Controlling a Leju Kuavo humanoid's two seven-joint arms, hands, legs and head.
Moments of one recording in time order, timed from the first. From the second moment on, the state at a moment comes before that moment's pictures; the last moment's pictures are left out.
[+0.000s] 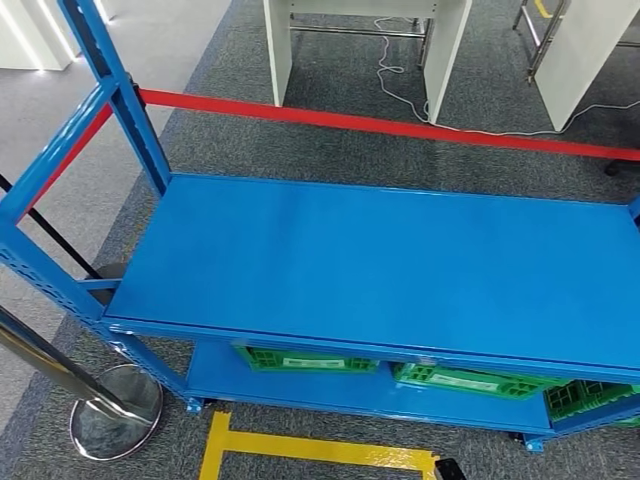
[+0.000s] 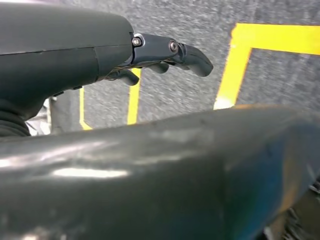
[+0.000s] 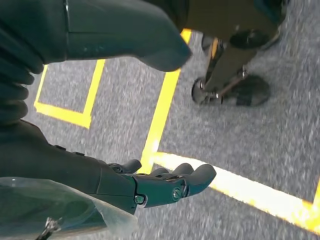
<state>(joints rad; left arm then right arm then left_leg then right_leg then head) 0.08 -0.11 0.49 -0.28 -0.34 0.11 -0.10 0.03 0.09 -0.21 -0.32 0.38 -0.10 -0.01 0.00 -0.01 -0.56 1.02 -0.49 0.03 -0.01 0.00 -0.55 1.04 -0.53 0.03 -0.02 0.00</state>
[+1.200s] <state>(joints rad) 0.17 -0.01 0.03 -0.35 0.00 0.00 -0.01 0.13 0.01 -0.02 -0.44 0.00 0.00 0.00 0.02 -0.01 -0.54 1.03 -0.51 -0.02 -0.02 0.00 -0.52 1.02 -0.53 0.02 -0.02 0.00</state>
